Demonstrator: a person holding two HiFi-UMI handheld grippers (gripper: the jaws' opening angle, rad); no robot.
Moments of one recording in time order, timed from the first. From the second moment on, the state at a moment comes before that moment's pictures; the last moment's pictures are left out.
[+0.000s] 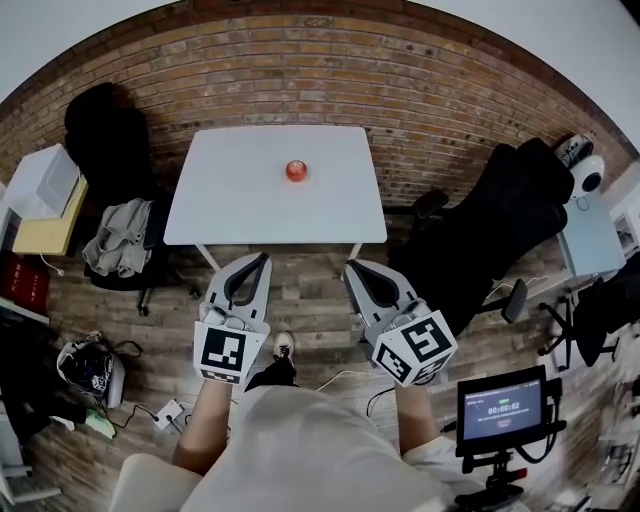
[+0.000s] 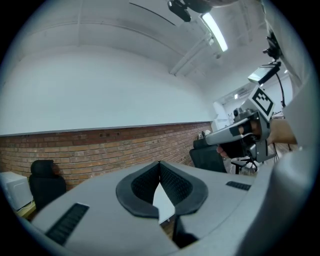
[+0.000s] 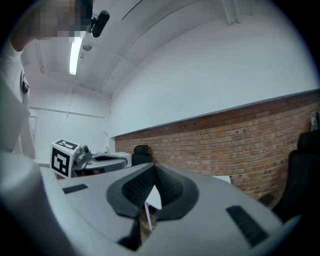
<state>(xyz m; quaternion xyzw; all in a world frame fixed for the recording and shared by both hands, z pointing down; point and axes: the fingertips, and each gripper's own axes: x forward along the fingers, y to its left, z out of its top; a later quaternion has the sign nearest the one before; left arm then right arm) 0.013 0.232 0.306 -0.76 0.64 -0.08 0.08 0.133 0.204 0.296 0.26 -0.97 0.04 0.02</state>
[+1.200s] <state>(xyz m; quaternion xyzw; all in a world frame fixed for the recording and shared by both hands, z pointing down) -0.085 0.083 0.300 -0.79 0.61 -0.09 0.09 0.028 0.064 0.290 0.28 -0.96 0.04 0.04</state>
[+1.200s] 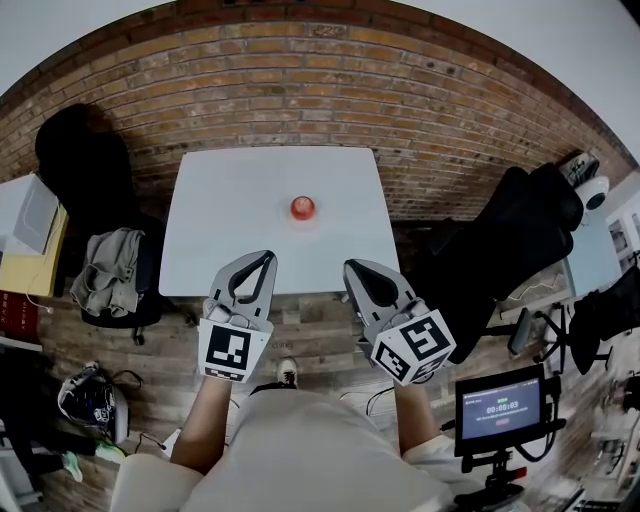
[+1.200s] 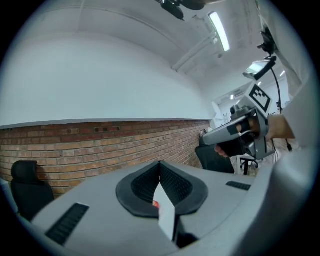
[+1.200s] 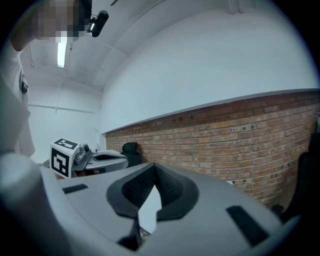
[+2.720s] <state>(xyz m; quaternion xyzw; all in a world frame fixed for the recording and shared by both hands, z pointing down) -0.126 0.022 0.326 -0.80 0.59 -0.09 0.06 -0.006 0.003 0.309 0.30 -0.95 0.06 0.06</state>
